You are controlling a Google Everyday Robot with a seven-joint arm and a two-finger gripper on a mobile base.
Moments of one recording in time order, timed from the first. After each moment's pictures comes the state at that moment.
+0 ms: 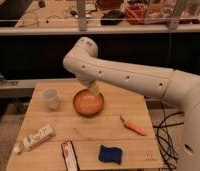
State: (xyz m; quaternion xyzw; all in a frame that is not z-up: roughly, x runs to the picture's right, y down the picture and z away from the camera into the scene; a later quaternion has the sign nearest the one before) arm -0.047 -0.023 0.715 -0.17 -0.05 -0.32 0.93
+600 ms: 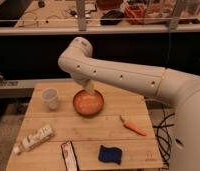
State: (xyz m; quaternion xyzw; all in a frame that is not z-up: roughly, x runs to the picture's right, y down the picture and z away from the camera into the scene) arm -0.076 -0.027 0.724 -0.15 -0.07 -0.35 0.92
